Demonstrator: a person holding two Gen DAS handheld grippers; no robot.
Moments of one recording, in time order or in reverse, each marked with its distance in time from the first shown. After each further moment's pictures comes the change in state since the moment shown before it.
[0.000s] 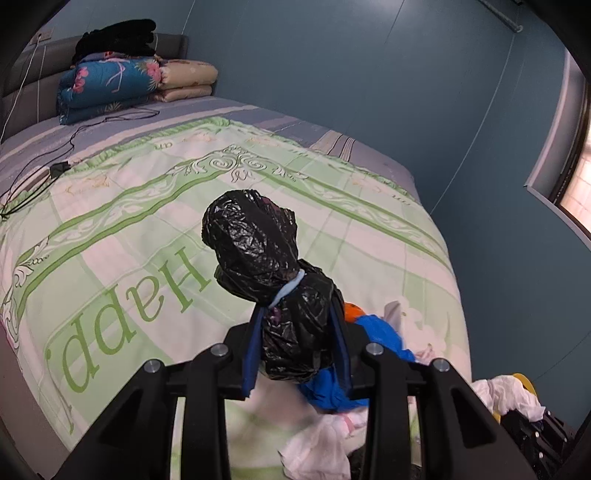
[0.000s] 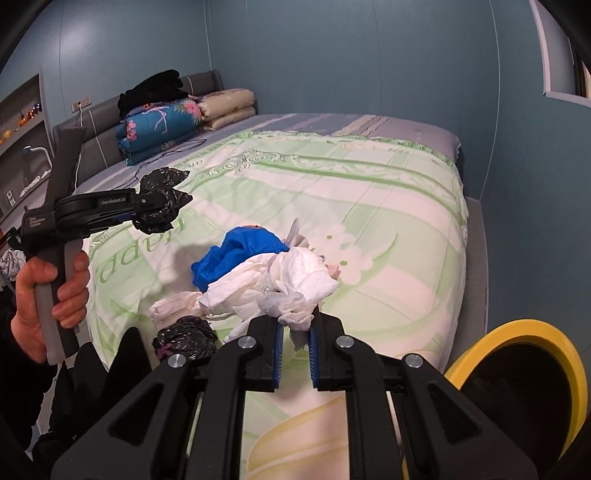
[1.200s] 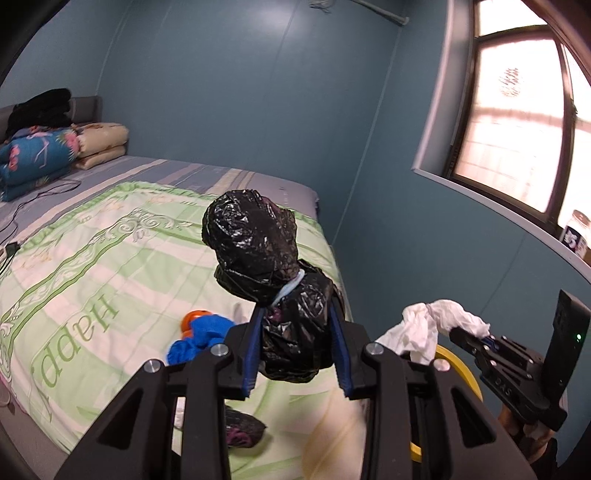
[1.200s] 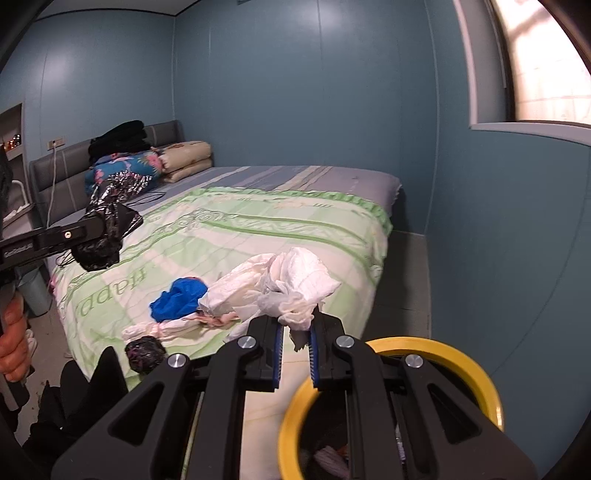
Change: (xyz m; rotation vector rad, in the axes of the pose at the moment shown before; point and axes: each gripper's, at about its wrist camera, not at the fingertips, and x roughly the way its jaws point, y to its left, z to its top) left arm -0.135 -0.145 -0.044 0.247 -0.127 -0.262; right arm -0.122 -0.075 -0.004 0.047 -0.199 -0.181
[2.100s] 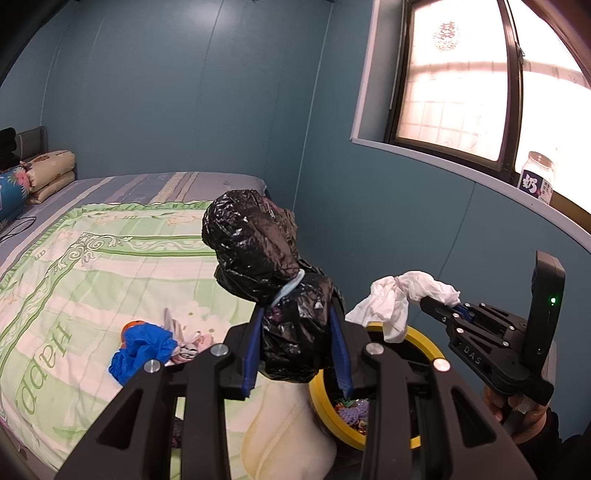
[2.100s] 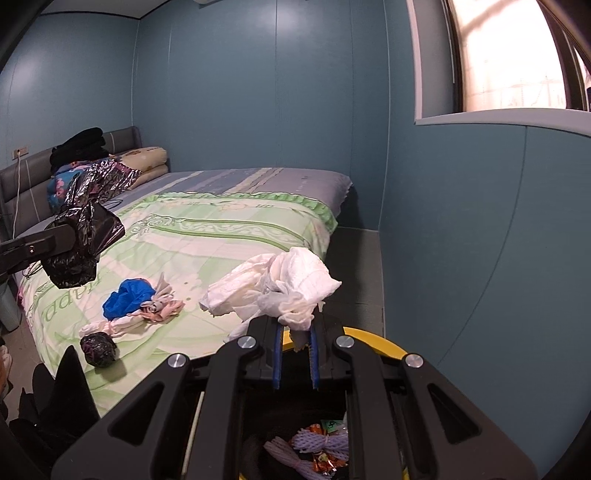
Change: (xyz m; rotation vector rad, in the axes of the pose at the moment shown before) left arm 0.017 -0.096 -0.007 0.173 0.058 -0.126; right arm -0.027 -0.056 -0.013 0.046 -0.005 -0.167
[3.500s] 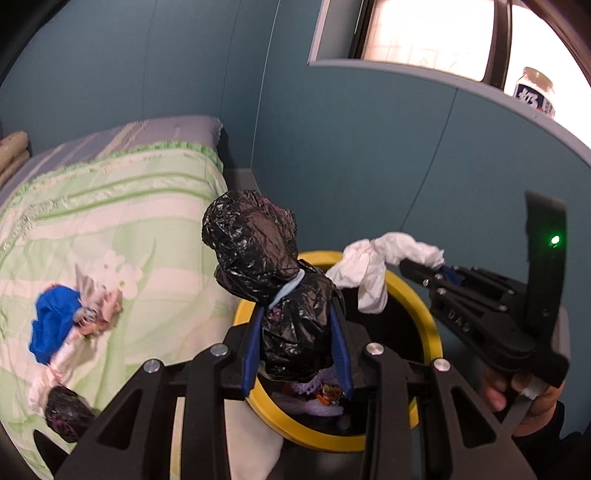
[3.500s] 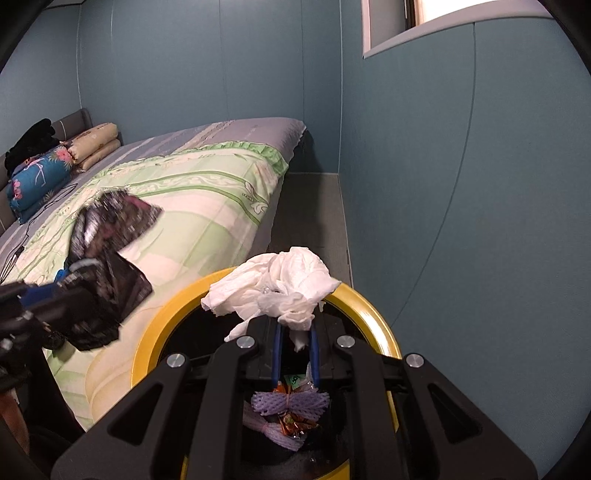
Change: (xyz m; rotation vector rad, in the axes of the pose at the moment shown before) left arm 0.106 -0.069 -0.044 0.049 0.262 -0.115; right arm 0.038 -0.061 -0.039 0.119 0.212 -0.124
